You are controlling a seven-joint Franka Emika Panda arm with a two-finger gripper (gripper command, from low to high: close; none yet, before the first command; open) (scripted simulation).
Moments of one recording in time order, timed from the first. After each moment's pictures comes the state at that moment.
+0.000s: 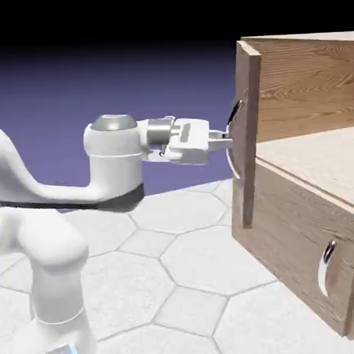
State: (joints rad) arm 0.22 -1.25 -0.41 -2.90 -2.08 2.47 -0.63
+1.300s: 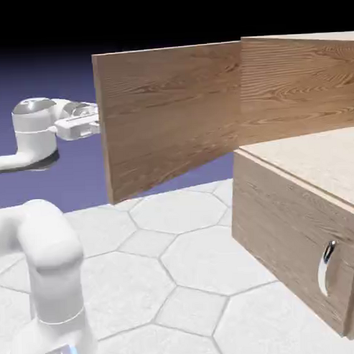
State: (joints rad) arm 0.06 -1.21 0.97 -2.59 -0.68 1.45 -0.76
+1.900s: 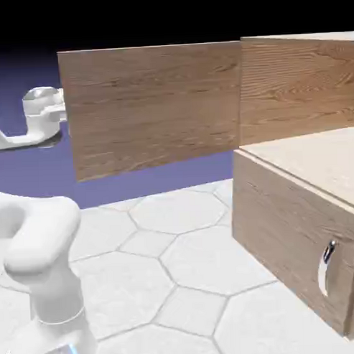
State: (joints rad) arm -0.53 -1.16 1.36 -1.94 -0.48 1.00 -0.83
